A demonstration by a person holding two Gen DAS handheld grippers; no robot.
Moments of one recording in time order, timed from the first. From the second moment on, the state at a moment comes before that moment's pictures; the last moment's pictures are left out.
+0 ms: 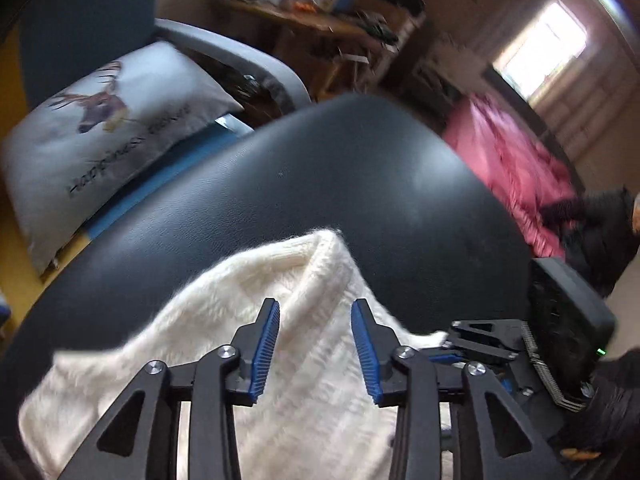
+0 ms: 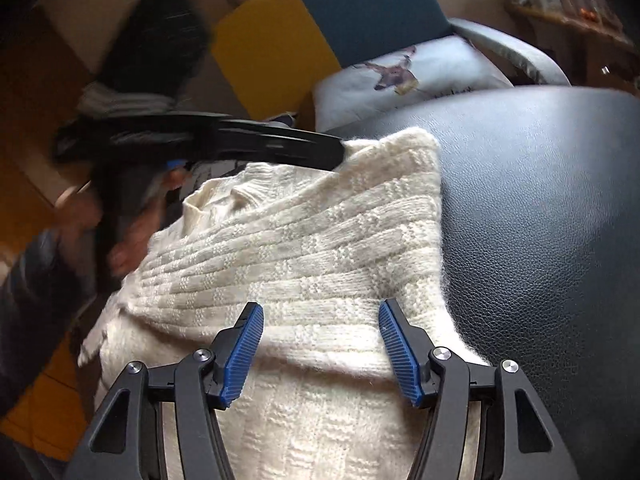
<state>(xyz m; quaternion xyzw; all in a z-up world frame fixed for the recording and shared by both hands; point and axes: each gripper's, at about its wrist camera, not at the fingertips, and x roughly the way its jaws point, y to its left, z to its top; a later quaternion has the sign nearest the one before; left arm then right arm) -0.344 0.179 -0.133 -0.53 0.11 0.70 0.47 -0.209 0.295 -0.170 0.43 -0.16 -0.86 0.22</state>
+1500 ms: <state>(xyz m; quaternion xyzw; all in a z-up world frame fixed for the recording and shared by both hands) -0.187 -0.082 -0.114 -0.46 -0.02 0.88 0.12 -0.211 0.196 -0.134 0.44 -0.02 -0.89 0.11</state>
